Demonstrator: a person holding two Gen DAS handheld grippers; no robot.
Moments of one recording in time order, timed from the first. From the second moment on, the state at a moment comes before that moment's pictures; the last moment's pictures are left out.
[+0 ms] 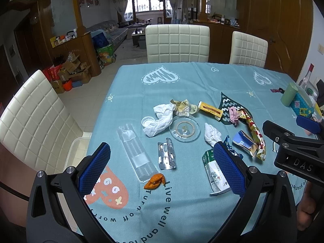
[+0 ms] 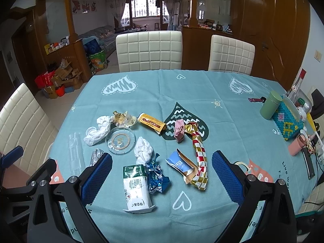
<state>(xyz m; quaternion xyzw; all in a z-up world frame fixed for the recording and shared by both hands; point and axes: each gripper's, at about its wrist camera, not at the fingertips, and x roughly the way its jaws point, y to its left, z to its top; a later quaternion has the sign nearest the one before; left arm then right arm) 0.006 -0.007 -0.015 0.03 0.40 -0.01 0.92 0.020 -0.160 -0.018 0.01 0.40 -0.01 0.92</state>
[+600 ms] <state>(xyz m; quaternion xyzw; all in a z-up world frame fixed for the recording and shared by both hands) 0.002 -0.007 -0.010 0.03 0.39 -0.01 0.92 0.016 -0.160 -0.012 0.02 0.40 -0.01 0.92</state>
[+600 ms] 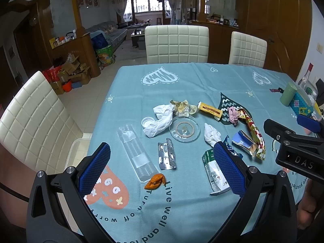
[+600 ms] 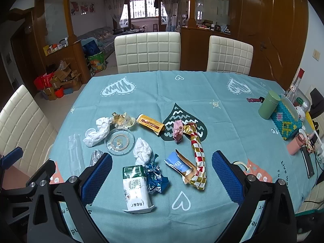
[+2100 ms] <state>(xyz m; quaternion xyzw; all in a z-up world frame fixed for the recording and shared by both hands) 0.020 0.015 -0.024 -0.01 0.41 0.02 0.91 0.025 -0.171 -0.027 0.03 0.41 -0.02 0.91</state>
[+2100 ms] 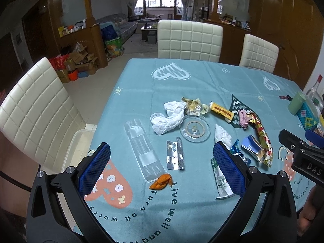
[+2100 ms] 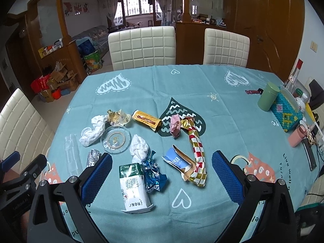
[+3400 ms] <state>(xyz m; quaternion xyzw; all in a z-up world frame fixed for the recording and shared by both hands) 0.112 -0.013 -0.179 0.11 0.50 0.01 0.86 0.051 -0.129 -0.183 0.01 0.52 0.11 0.84</state>
